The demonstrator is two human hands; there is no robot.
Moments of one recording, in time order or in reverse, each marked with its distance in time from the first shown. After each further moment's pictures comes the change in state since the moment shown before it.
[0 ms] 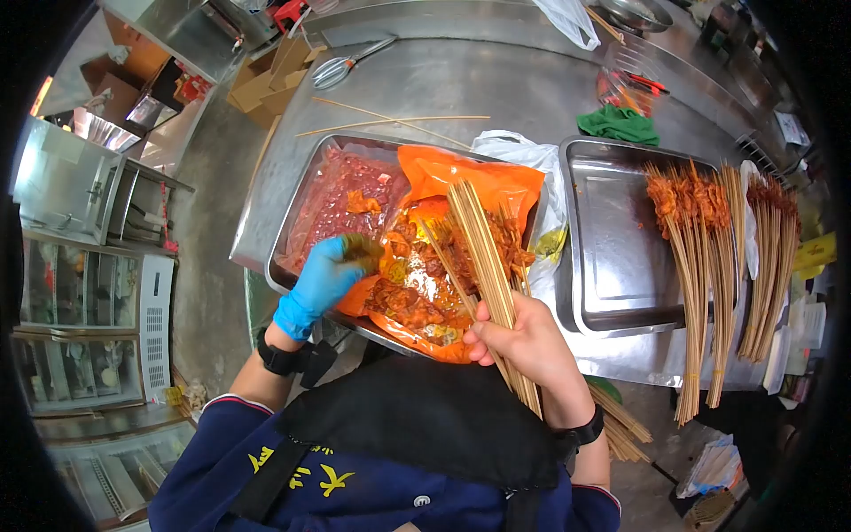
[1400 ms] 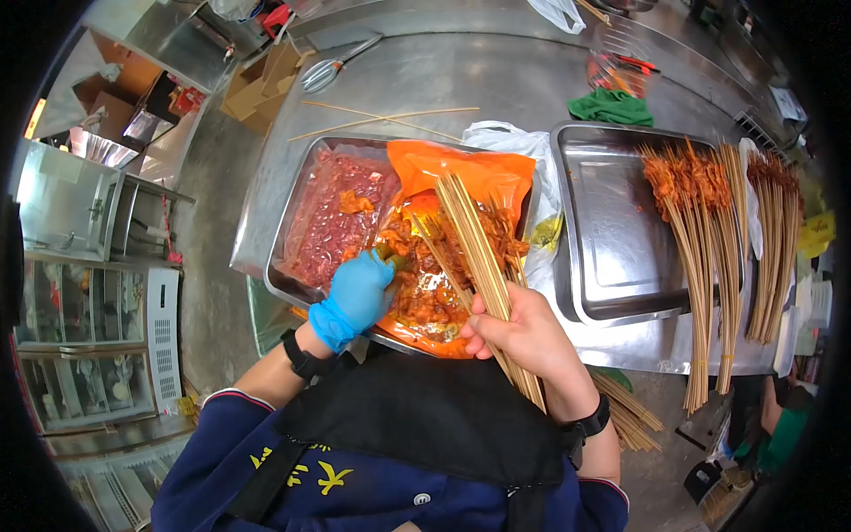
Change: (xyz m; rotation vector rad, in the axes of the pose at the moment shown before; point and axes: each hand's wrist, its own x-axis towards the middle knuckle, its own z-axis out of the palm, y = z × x) left_hand -0.002 -0.017 0.039 1.192 -0.101 0.312; right_hand 0.003 0.005 -0.004 0.029 -0.030 -0.007
